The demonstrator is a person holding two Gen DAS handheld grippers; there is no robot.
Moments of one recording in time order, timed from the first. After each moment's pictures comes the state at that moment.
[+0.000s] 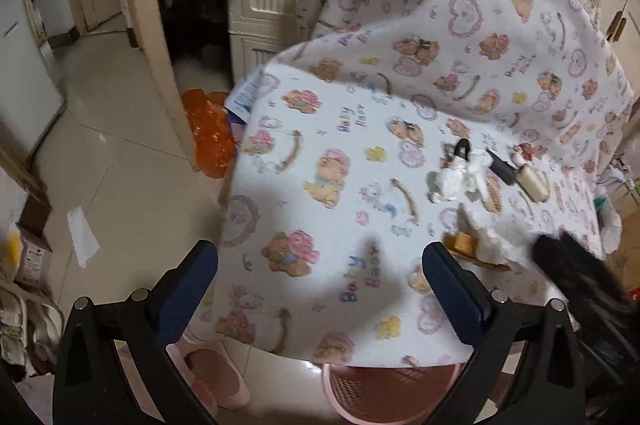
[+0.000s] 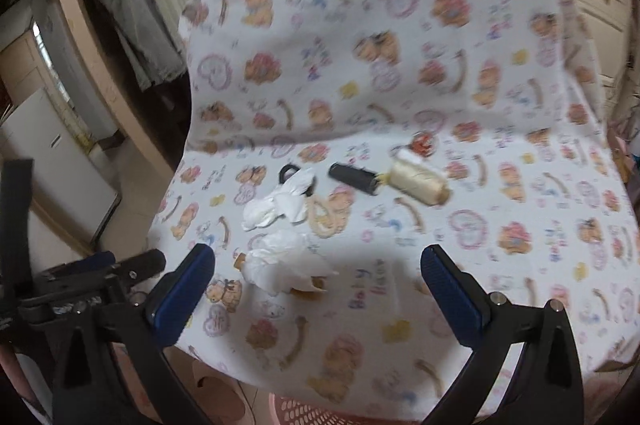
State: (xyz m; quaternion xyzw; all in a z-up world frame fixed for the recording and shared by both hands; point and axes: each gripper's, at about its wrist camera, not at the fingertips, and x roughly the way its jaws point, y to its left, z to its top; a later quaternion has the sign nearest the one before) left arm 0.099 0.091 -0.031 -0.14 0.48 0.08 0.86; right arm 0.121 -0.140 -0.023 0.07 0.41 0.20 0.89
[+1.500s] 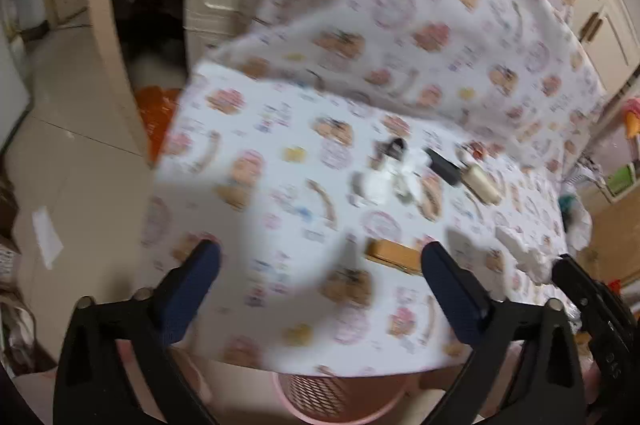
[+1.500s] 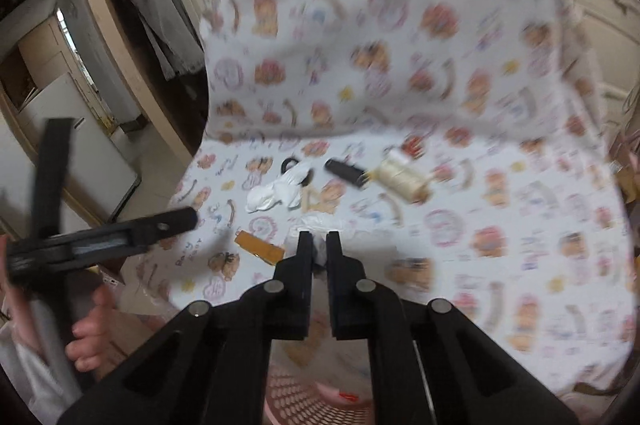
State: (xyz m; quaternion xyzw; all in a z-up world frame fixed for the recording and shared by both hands) left arm 0.117 0.051 -0.028 -0.17 0.48 0.01 0.86; right arm 0.092 -0.198 0.013 0.04 0.39 0.23 0.89
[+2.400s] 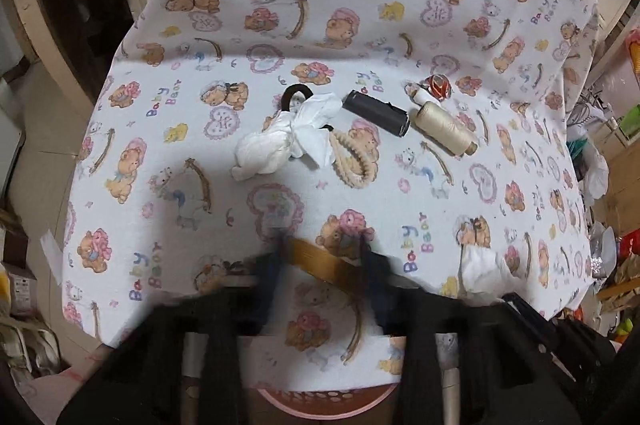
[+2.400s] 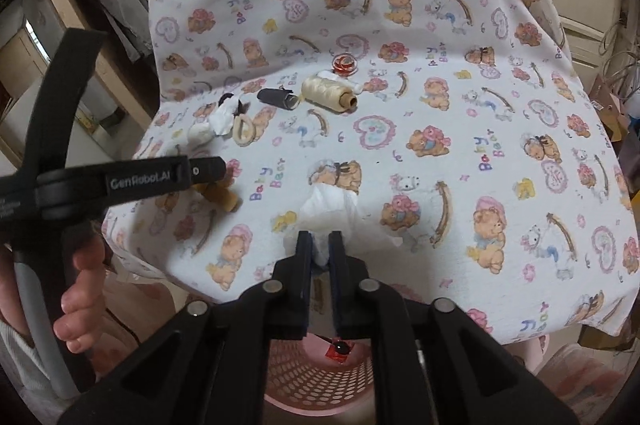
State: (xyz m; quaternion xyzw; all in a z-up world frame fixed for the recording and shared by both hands) left arm 0.152 -0.036 -0.051 -0.09 0.53 -0.01 0.84; right arm 0.087 -0.232 -0.050 0.08 0.46 0.19 0.86
